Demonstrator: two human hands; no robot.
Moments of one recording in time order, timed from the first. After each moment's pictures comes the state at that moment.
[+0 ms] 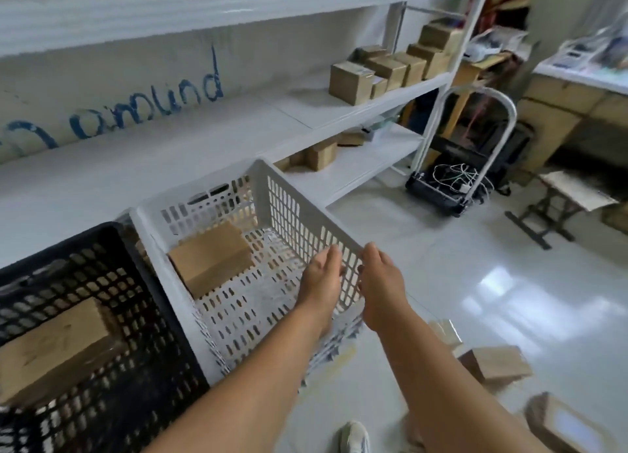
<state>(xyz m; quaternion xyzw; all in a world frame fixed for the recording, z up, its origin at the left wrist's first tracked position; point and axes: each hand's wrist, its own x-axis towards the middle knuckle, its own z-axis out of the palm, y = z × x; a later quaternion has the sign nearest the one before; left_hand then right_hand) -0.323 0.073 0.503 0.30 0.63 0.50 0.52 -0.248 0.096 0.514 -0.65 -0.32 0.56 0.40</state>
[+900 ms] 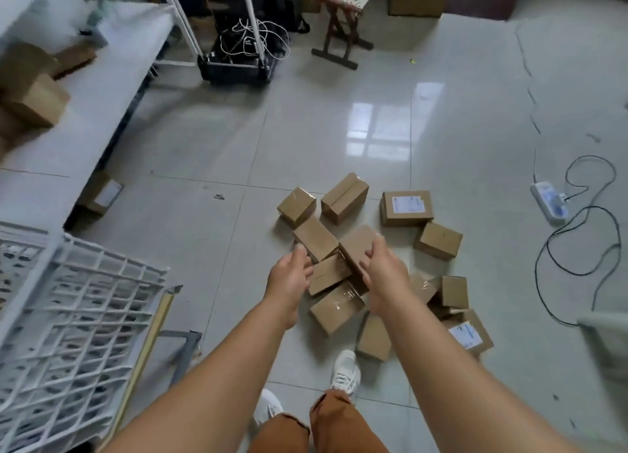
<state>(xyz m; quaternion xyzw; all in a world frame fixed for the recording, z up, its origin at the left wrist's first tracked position) 0.017 -0.006 0.374 0.36 0.62 0.15 0.68 0.146 -0.053 0.371 -0.71 0.10 0.51 0.47</state>
